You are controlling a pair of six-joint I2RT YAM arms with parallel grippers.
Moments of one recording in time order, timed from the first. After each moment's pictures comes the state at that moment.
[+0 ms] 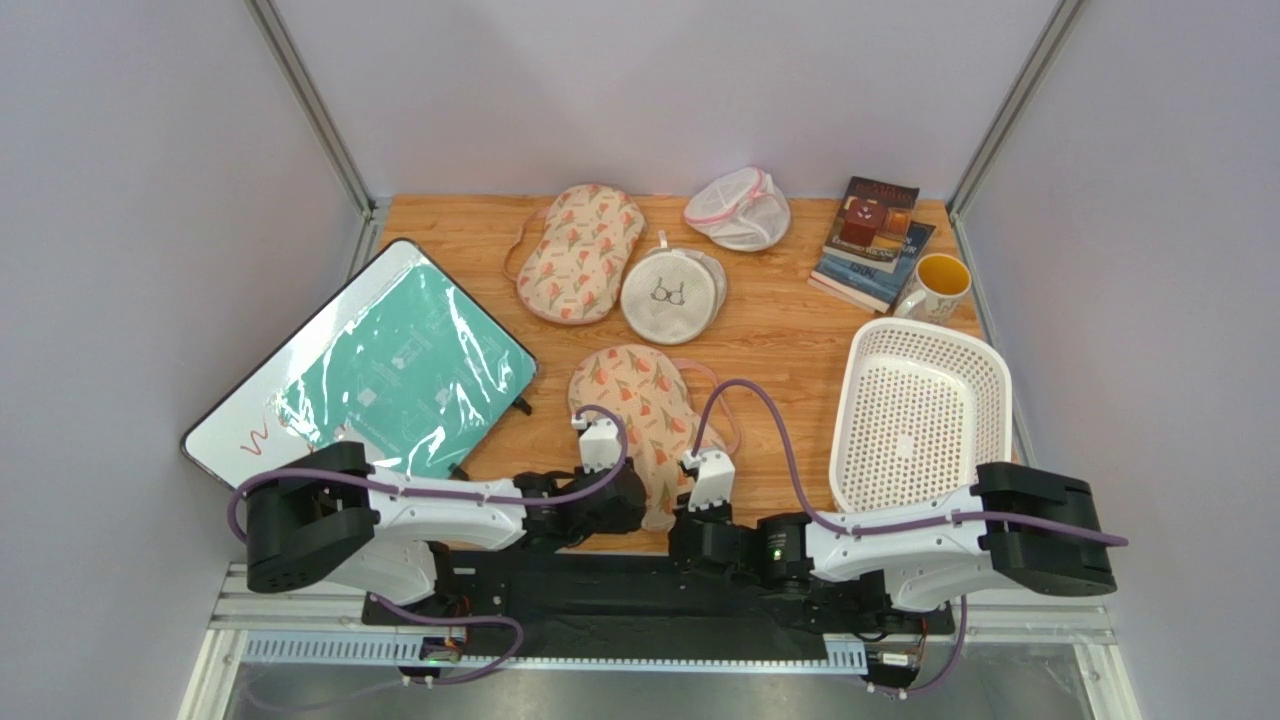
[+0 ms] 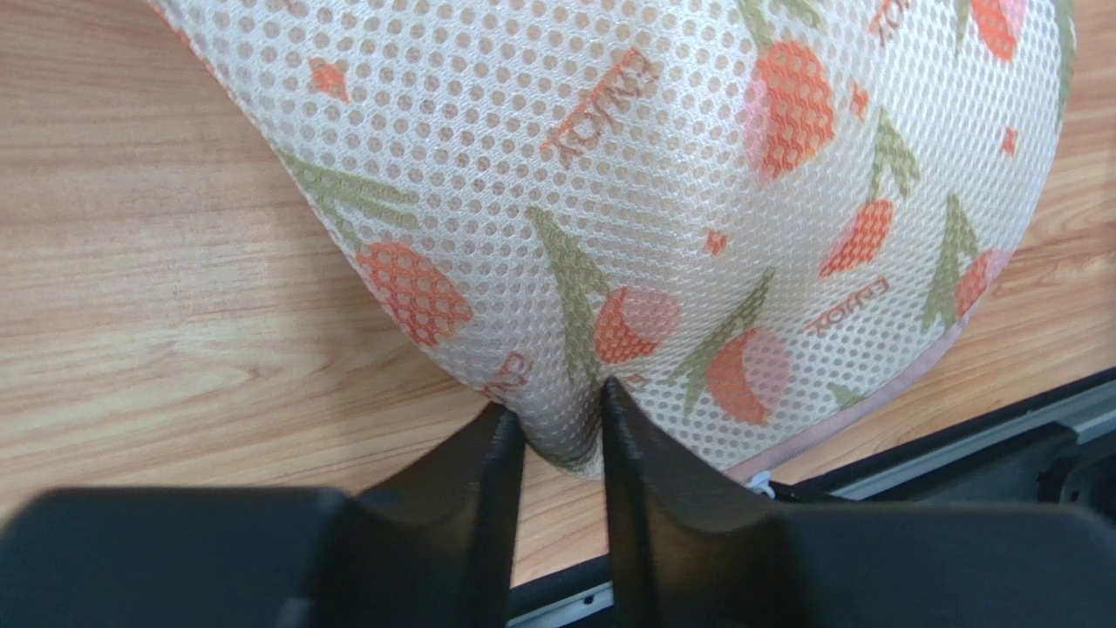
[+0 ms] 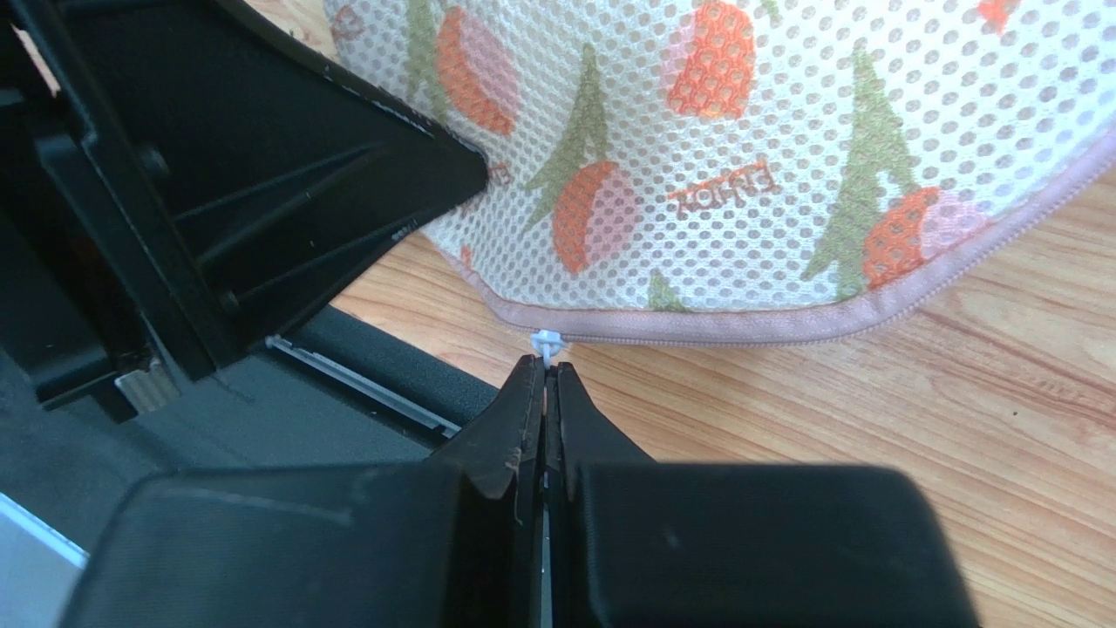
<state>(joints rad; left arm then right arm) -1.26 1.36 0.52 -0.07 -0.44 -1.11 1.49 1.27 0.50 -0.15 0.56 1.06</state>
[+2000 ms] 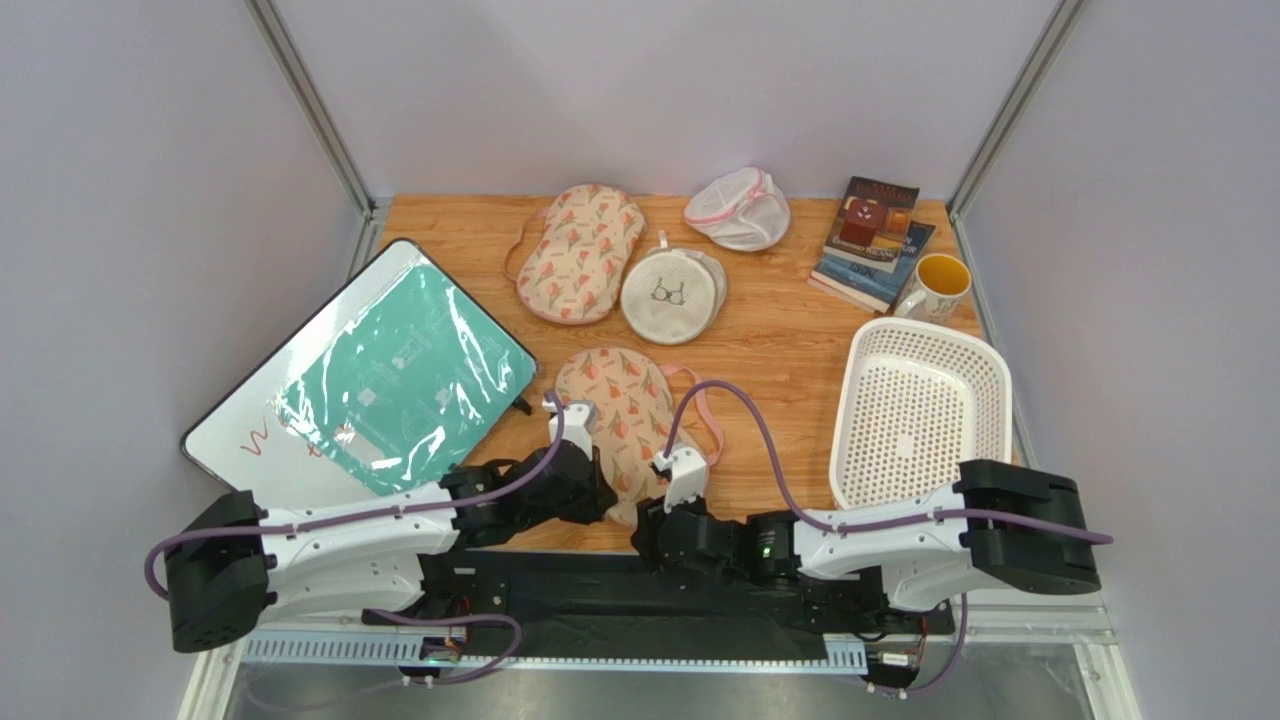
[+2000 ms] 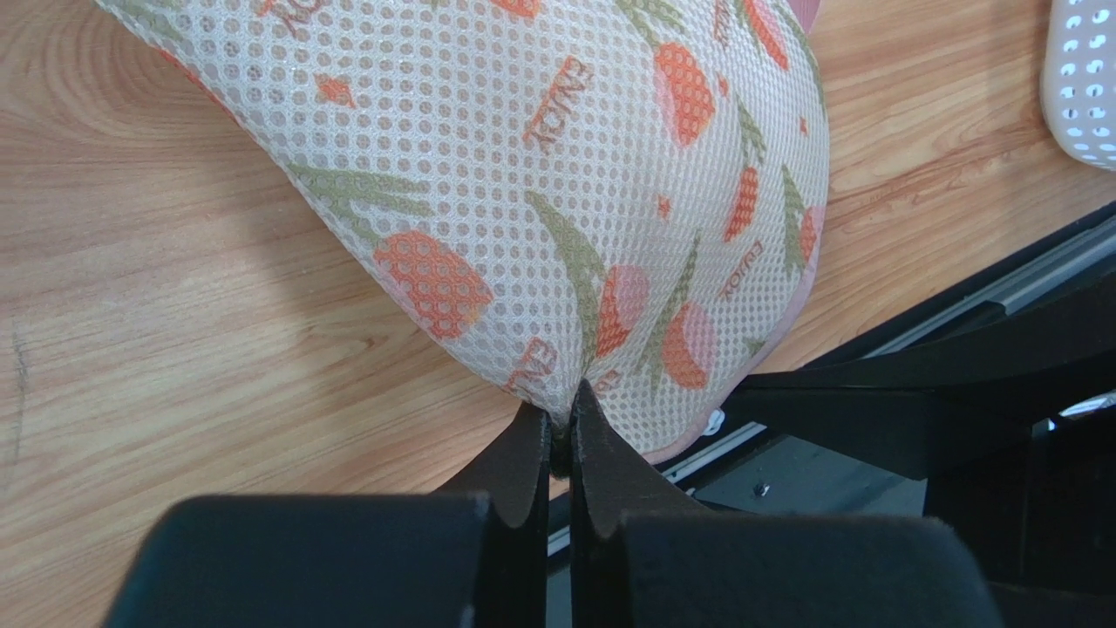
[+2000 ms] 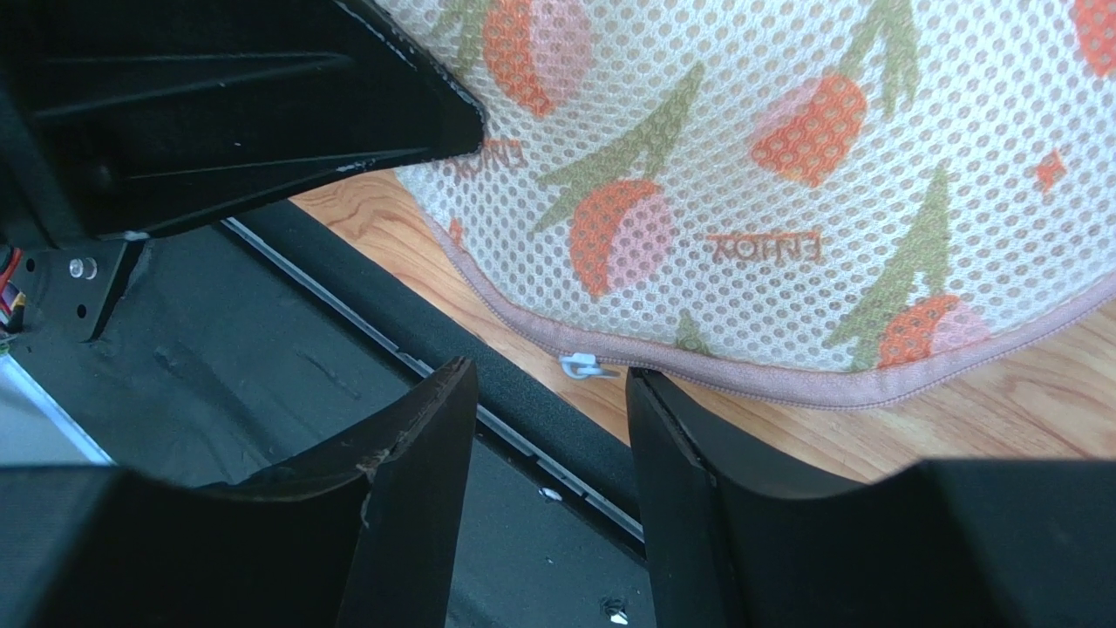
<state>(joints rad) -1.11 1.00 0.44 -0.18 -0.24 -0.87 1.47 1.32 0.52 0.04 0.48 0.87</state>
